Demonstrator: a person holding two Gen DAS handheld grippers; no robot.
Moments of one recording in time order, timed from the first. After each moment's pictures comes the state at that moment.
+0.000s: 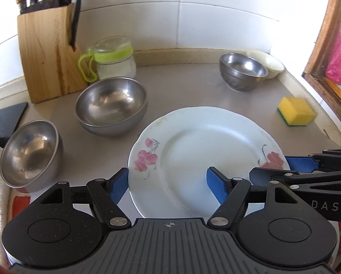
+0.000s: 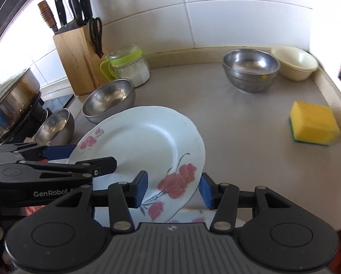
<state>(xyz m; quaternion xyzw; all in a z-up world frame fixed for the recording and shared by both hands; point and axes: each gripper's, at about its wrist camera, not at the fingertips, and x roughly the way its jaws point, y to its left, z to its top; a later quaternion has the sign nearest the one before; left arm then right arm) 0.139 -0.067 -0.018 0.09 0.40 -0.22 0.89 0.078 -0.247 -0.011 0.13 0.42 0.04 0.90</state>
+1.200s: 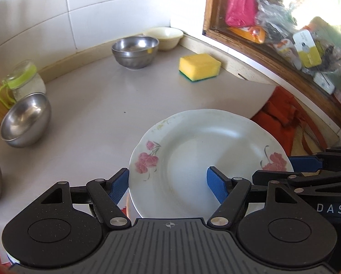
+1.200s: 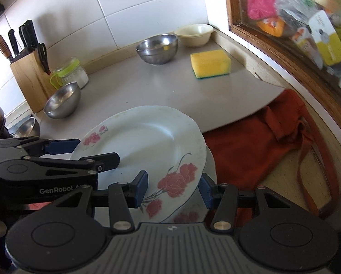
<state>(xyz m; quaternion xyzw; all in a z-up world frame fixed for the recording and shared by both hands) 0.053 -0.111 -0.030 0.19 0.37 -0.40 0.82 -0.067 -0.257 -0.012 0.21 0.41 -0.14 0.88</state>
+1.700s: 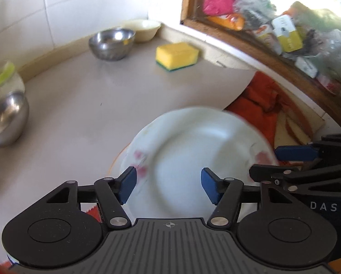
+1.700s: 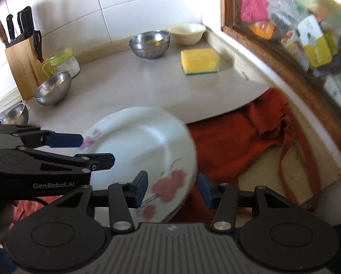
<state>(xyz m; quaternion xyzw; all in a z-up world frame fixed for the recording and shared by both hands) 0.044 -0.115 -0.039 0.21 0.37 -0.44 0.79 -0.082 -0.251 -0.013 0.16 0.42 -0.17 0.88</state>
